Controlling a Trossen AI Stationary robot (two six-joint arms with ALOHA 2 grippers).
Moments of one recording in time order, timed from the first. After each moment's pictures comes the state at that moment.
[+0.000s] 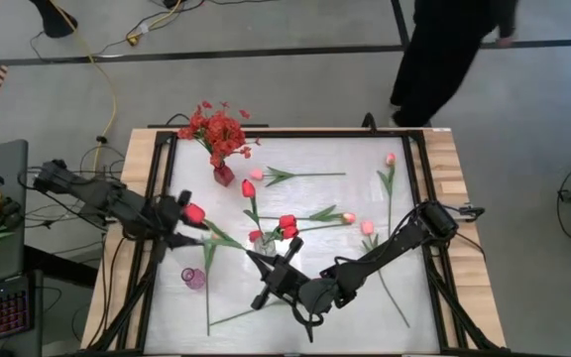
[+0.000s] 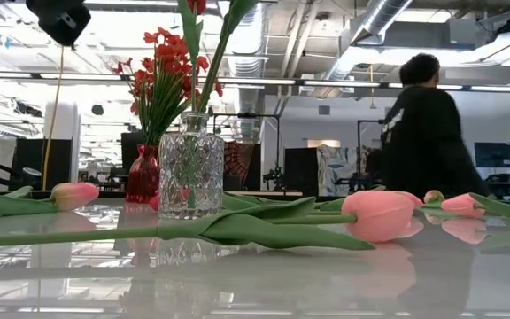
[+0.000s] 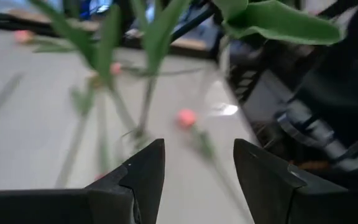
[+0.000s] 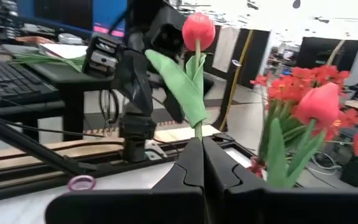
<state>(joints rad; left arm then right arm) -0.40 0.49 0.58 -0.39 -0.14 -0.33 0.52 2.09 1.63 0.52 1.12 -0.19</state>
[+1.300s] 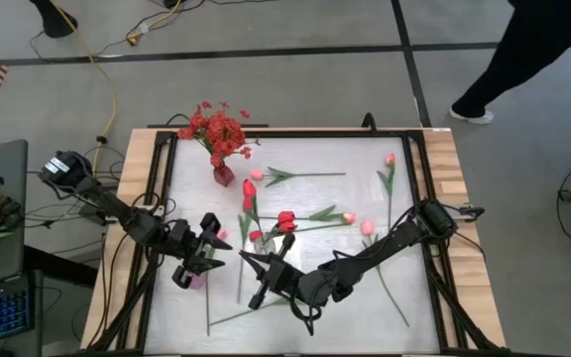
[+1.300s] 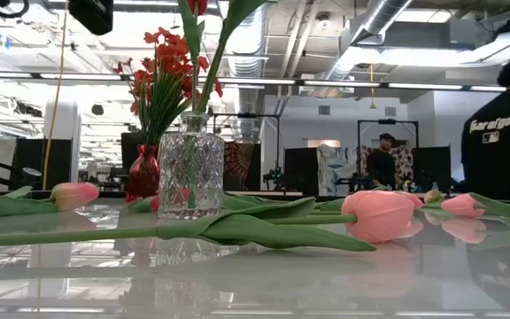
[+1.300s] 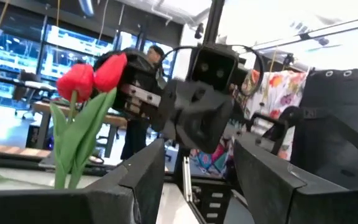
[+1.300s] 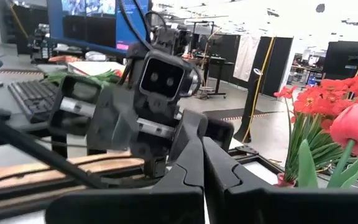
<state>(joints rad) -0.57 1.09 0.24 1.21 -0.32 -0.15 0.50 2.09 1.63 0.58 0.99 -0.19</state>
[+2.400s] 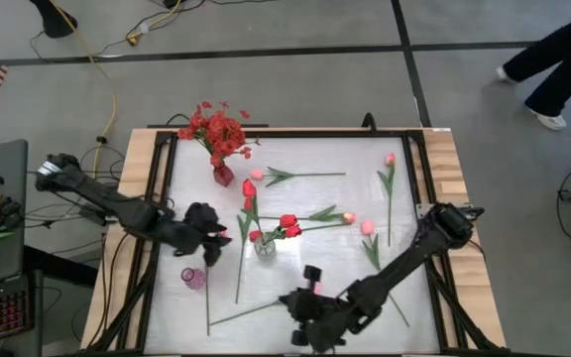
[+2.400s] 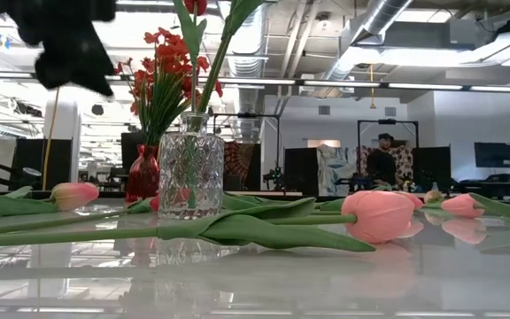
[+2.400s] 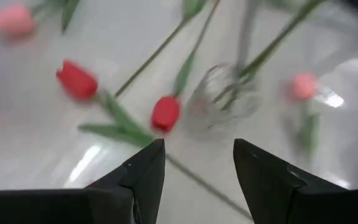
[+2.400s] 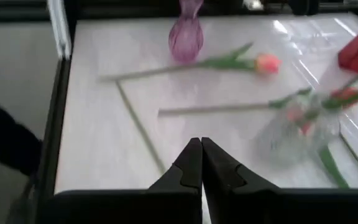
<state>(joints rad) -0.42 1.02 0.71 -0.57 -0.45 -0.91 0.66 2.01 1.63 -0.45 0.74 0.52</state>
